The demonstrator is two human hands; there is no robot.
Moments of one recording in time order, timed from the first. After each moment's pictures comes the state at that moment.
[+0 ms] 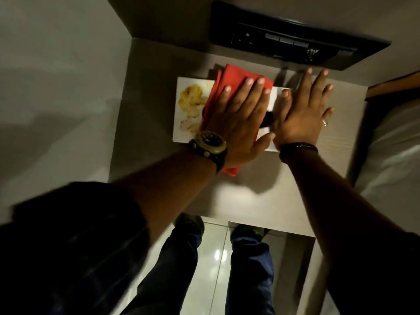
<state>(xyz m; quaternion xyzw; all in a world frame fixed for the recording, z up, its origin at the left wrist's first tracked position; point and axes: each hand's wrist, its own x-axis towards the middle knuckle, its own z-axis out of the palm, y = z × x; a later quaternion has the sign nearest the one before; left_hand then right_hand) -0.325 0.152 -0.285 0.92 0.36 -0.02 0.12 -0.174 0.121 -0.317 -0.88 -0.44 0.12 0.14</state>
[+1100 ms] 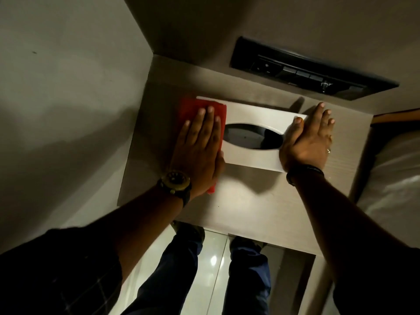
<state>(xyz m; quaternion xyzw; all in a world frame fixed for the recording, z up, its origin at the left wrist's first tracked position) -0.410 0.143 -0.326 0.88 0.47 0.05 0.07 -0.172 0.119 -0.328 -0.89 -0.40 0.15 0.13</state>
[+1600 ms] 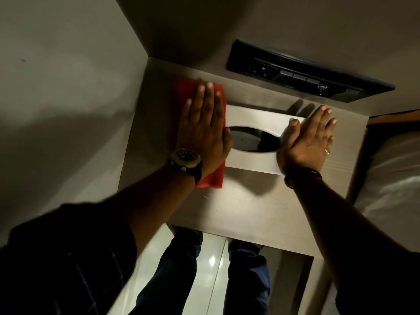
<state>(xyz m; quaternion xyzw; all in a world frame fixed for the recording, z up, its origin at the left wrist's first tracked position) -0.379 0.181 -0.308 0.85 0.52 0.02 0.09 -0.173 0.120 -0.326 -0.89 -0.41 0.14 0.12</state>
